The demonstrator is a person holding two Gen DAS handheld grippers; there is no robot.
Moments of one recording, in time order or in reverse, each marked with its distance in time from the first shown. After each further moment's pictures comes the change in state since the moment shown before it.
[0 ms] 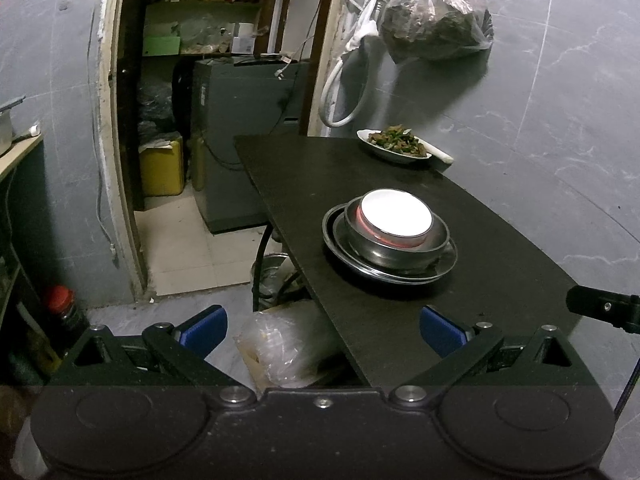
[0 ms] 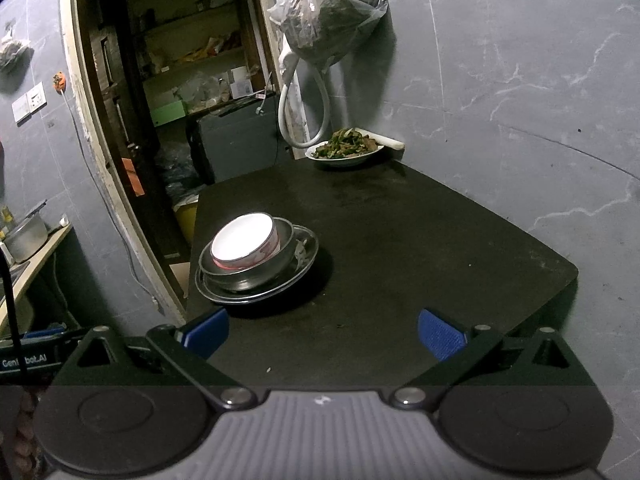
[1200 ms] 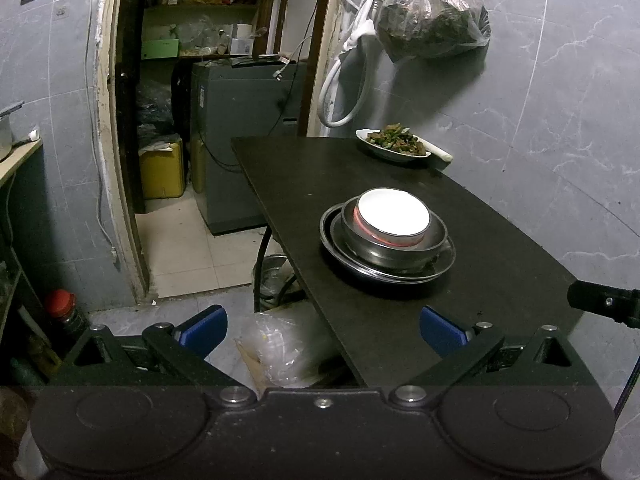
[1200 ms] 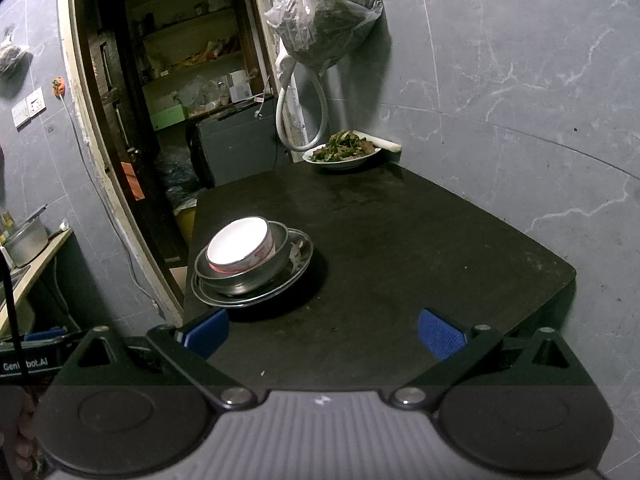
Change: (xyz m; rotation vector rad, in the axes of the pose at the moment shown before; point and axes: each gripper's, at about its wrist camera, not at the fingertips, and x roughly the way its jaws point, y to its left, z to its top) left arm 0.000 -0.005 0.000 0.011 -0.003 0.003; right arm -0.002 -0.005 -0.002 0.008 -0.008 0.006
